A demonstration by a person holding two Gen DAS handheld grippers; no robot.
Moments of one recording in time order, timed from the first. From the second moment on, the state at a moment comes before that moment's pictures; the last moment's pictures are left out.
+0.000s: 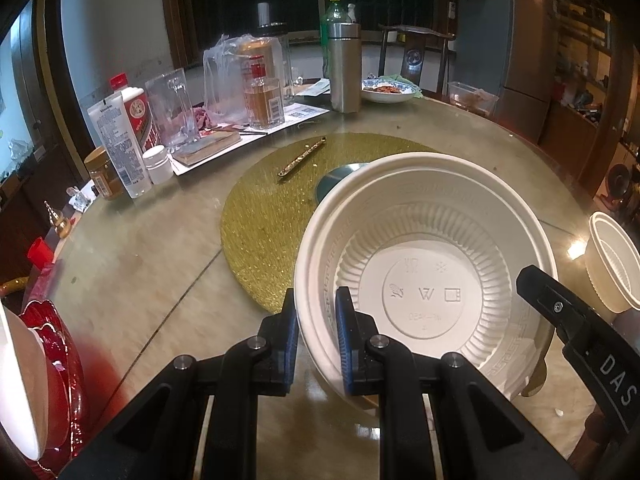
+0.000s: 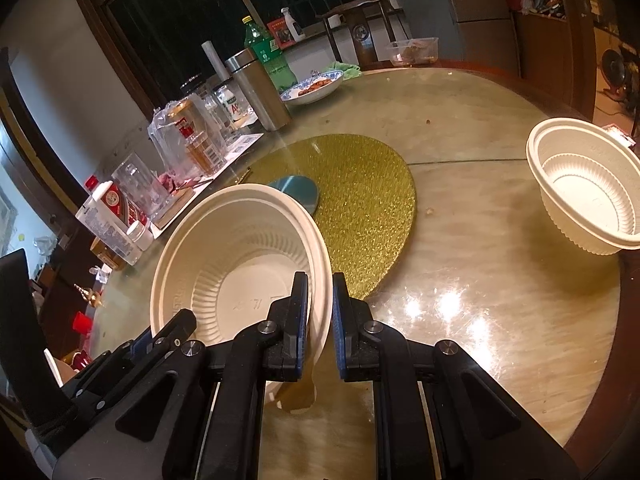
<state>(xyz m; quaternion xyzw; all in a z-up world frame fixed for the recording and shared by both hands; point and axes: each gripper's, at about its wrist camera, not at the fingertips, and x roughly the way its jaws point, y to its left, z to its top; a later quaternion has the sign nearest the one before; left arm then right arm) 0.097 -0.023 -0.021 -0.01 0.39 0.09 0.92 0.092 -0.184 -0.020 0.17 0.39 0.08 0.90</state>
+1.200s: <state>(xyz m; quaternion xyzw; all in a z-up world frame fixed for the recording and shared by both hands) 0.043 0.009 0.023 -0.02 0.35 0.10 0.93 0.054 -0.152 0.028 0.13 0.36 0.12 0.92</state>
